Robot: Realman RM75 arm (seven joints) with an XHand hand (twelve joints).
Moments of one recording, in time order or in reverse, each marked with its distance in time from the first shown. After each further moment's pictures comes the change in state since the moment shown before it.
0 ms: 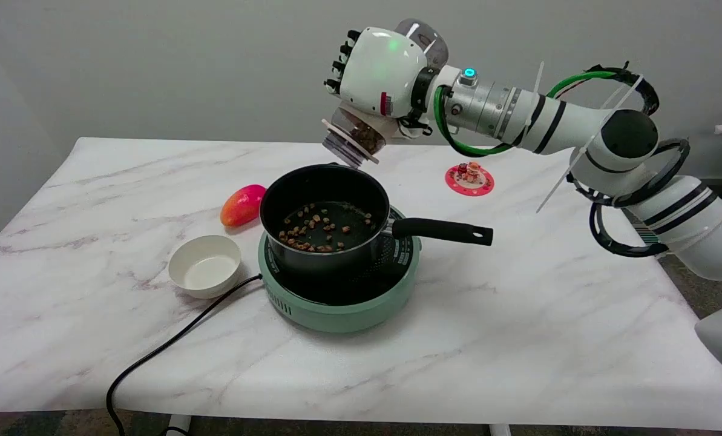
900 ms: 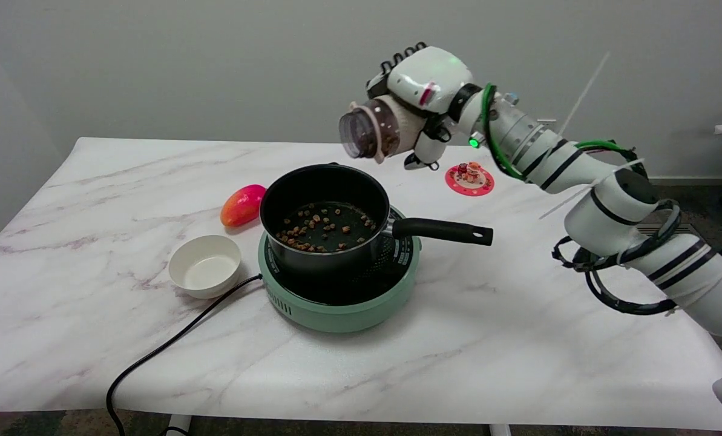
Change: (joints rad) arm -0.258 -0.031 0.112 0.020 0.505 -0.295 0.009
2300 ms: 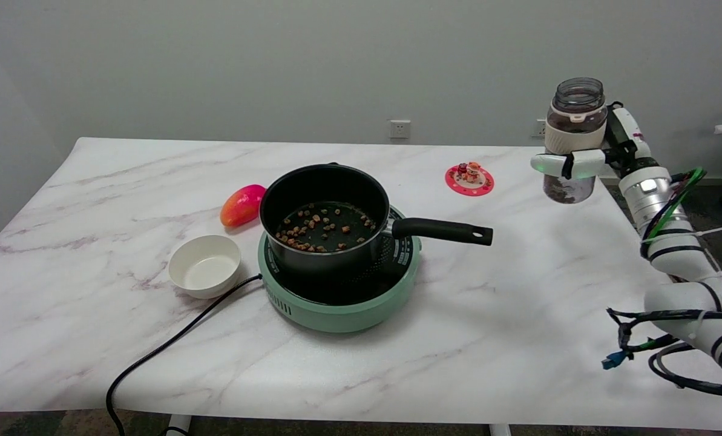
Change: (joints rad) arm -0.360 -0.044 0.446 -0.575 1.097 0.415 0.093
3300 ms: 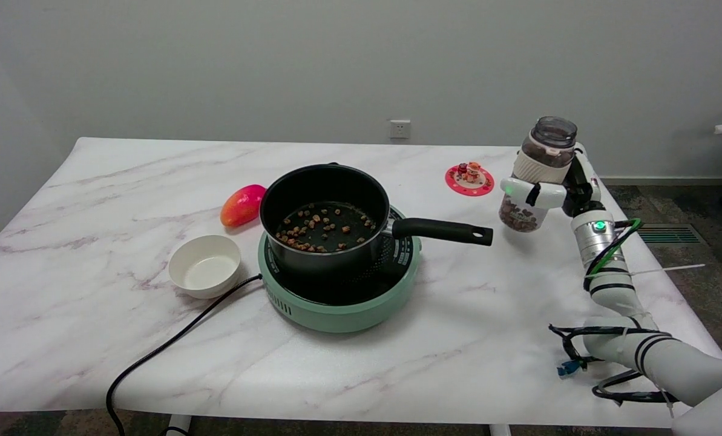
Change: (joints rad) arm 0.268 -0.139 -0.398 -0.544 0.205 0.372 0.215
